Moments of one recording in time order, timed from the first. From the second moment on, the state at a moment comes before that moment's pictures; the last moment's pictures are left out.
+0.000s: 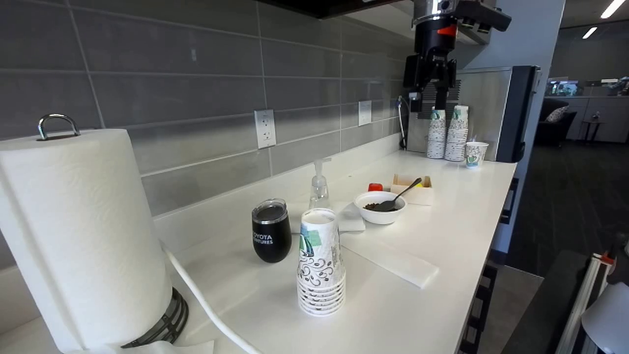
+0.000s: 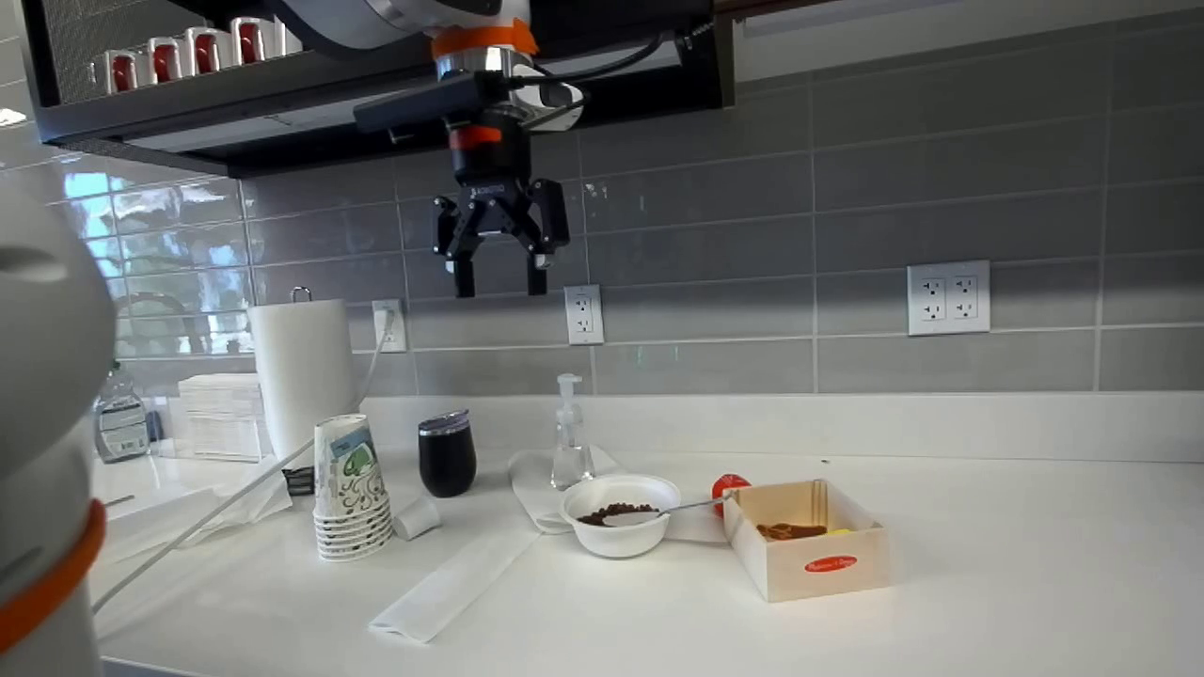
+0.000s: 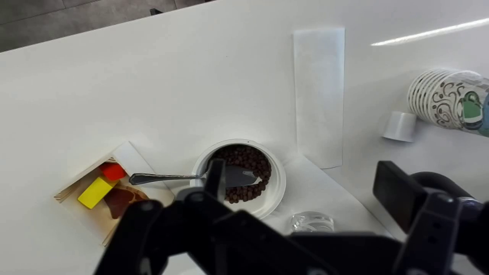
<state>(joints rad) 0.01 -0.59 0.01 -2.50 0.01 1.90 0.01</state>
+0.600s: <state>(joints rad) -0.08 -0.60 0.01 -2.52 -0.03 1.96 0.13</state>
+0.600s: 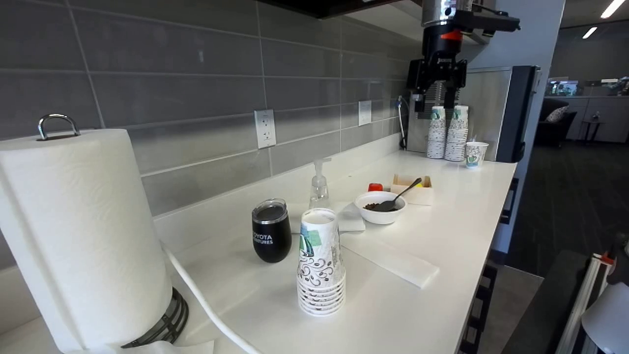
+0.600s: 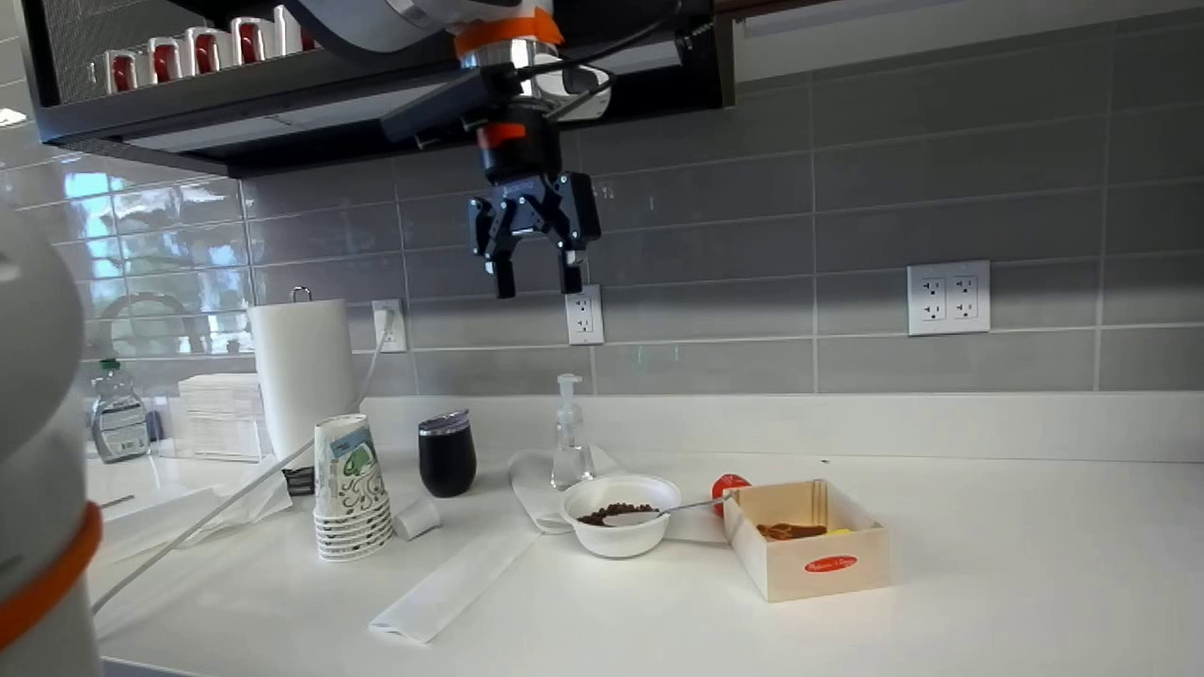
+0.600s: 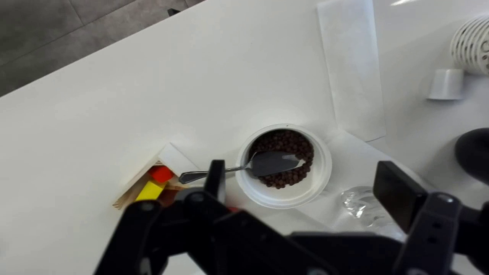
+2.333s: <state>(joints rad) -0.33 -0.11 0.09 -2.54 -0.32 2.59 1.07</state>
